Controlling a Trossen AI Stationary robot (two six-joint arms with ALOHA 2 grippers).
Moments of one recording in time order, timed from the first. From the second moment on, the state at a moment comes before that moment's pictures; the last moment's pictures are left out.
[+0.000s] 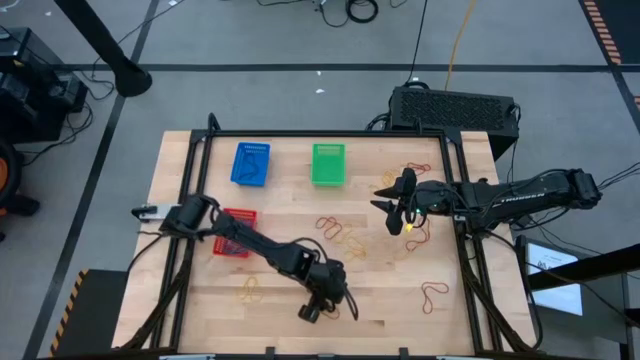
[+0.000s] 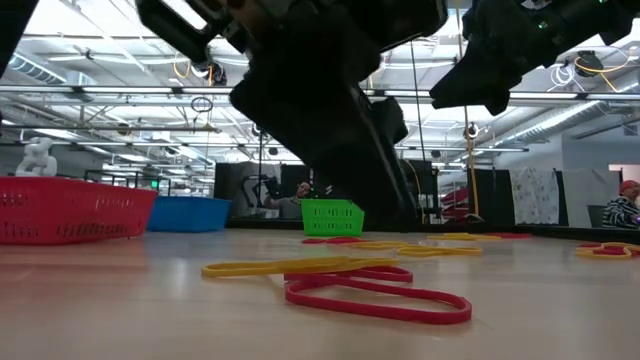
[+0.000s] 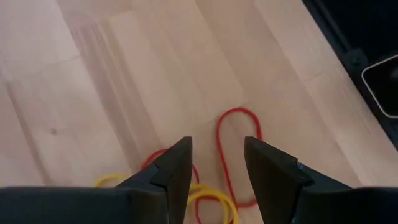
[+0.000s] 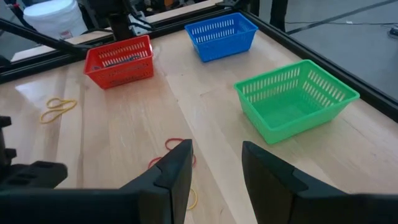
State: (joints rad) left arm -0.35 2.14 1.50 -0.32 0.23 0.03; right arm 0.04 0.93 0.57 -0.09 0.31 0.34
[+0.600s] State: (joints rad) left arm -0.36 2.19 1.54 -0.40 0.13 -0.05; right arm 0.04 0.93 0.57 -0.09 0.30 0.33
